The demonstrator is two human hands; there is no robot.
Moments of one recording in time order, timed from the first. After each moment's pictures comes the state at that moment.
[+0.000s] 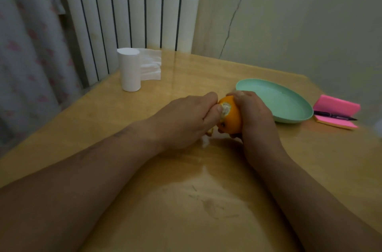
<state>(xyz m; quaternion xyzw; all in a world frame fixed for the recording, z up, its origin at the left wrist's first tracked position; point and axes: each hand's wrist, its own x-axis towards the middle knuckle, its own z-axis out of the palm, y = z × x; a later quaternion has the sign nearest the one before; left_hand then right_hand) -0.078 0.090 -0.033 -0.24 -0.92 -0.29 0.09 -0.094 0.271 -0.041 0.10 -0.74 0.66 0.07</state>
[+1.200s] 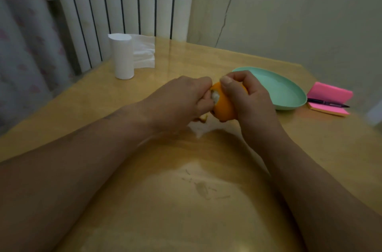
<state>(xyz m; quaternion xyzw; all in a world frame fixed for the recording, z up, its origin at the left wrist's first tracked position) -0.081 0.090 -0.031 -0.25 -0.92 -0.26 0.14 -0.092 0.280 -0.034 0.15 -0.76 0.63 0.07</state>
